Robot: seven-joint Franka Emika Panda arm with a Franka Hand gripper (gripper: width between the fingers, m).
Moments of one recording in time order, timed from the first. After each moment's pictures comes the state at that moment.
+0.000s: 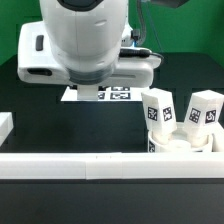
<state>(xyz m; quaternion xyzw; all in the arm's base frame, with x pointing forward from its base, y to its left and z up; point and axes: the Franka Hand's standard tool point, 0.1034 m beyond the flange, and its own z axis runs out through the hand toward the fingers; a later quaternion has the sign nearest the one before) 0.533 -0.062 0.078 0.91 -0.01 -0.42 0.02</state>
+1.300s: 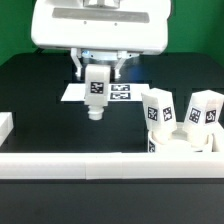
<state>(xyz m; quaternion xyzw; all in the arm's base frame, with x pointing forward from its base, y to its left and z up) 0.576 -0.054 0.111 0.96 -0.01 0.26 0.06</state>
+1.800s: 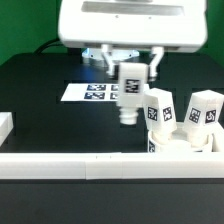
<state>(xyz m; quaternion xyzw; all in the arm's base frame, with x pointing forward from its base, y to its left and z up) 0.633 0.014 0.131 0.96 0.00 0.26 0.03</state>
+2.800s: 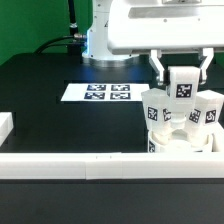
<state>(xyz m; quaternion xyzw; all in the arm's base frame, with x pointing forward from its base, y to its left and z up) 0.634 0.071 0.122 0.97 0.00 0.24 0.00</state>
